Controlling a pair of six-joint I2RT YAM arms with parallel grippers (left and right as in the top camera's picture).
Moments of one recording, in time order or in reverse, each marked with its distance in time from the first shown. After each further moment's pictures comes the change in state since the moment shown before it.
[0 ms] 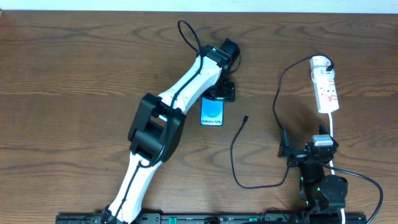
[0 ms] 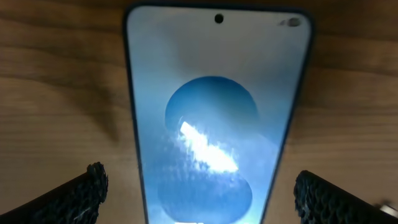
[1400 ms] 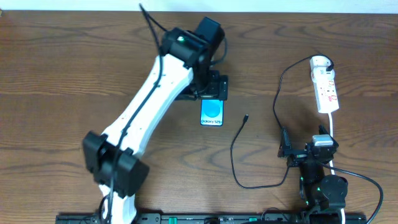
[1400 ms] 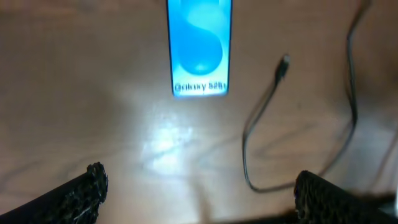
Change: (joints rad) left arm 0.031 -0.393 -0.001 -0.281 0.111 0.074; right arm 0.000 0.000 0.000 0.000 0.000 0.000
